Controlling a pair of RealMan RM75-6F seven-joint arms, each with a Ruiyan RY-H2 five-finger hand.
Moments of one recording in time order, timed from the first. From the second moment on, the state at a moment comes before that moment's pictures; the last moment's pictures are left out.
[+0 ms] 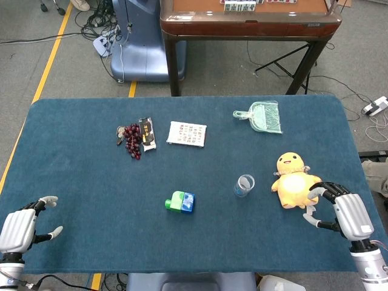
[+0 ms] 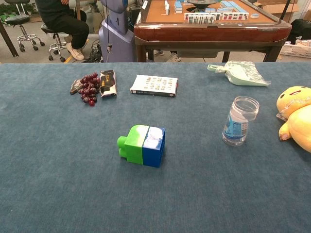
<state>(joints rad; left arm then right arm) -0.10 -1.09 -0.02 -1.85 1.37 1.43 0.14 0.14 -1.11 -0.01 -1.64 -1.62 1.56 0.25</state>
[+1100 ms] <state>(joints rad) -0.09 -1.13 -0.01 -1.82 1.40 1.42 0.13 0.46 -1.55 0.16 -1.90 -1.41 1.16 -0.35</state>
